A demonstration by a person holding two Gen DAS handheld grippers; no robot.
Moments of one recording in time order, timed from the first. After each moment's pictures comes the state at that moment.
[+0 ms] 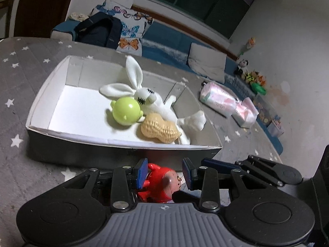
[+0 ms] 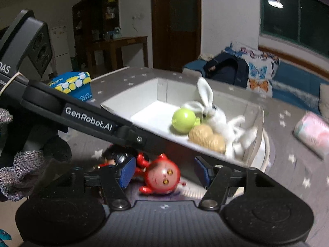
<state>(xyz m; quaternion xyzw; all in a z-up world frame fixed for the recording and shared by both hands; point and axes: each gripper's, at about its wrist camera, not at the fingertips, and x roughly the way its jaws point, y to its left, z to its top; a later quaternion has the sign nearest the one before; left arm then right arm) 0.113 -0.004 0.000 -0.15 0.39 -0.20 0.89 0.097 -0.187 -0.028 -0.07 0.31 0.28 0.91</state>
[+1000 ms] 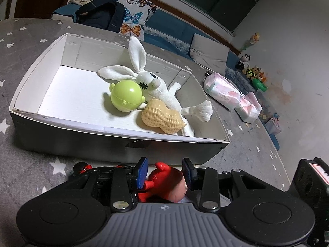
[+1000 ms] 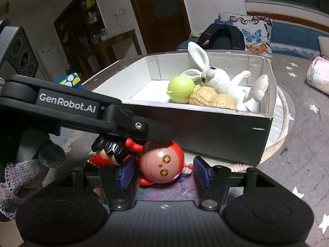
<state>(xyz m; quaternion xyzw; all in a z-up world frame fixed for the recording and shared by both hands) 0.125 -0.004 -0.019 -0.17 0.42 -0.21 0.87 0.116 -0.194 -0.070 0.03 0.37 0.27 0.89</state>
